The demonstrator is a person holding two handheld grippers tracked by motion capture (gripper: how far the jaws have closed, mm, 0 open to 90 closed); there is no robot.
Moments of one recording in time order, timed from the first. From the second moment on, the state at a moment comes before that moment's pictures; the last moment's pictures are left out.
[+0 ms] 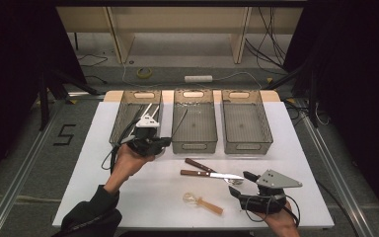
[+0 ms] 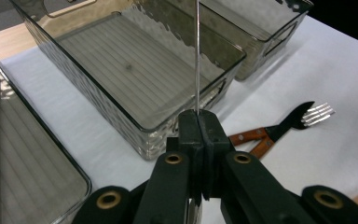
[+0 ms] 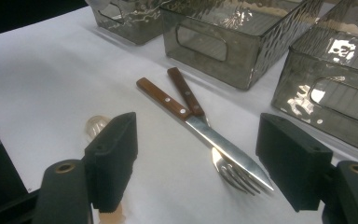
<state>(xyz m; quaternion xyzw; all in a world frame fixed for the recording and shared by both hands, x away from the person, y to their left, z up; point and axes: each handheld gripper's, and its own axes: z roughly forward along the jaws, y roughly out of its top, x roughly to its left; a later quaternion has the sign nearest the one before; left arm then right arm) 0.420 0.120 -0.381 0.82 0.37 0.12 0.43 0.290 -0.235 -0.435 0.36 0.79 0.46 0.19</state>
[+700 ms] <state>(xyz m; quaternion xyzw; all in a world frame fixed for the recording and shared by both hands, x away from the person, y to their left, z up) 0.459 0.102 -0.373 0.80 0.39 0.12 0.45 0.291 -0.236 -0.435 0.36 0.79 0.46 0.18</state>
